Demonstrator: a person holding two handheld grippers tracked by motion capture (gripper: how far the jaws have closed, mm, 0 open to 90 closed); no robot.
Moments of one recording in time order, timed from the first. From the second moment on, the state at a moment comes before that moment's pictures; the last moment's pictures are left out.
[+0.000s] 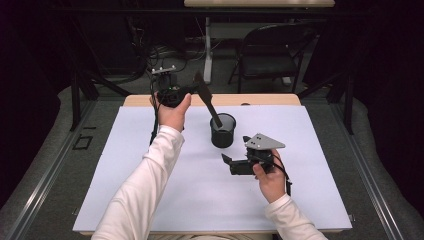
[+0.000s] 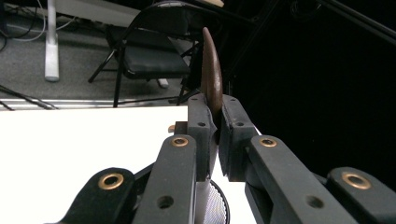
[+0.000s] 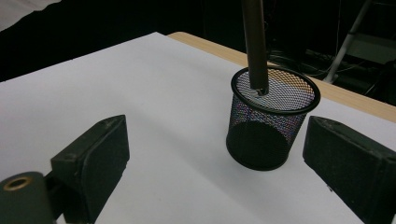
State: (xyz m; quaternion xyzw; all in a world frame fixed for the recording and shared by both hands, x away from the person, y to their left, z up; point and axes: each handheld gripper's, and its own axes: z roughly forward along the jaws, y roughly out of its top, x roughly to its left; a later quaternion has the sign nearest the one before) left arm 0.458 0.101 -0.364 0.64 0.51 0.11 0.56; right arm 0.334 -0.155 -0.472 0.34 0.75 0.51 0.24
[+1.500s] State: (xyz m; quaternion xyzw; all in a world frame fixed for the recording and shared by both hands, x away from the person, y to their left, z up) left arm 0.468 0.068 -0.402 0.67 0.52 0.10 0.52; right arm 0.332 -0.152 -0.472 0.34 0.76 0.51 0.23
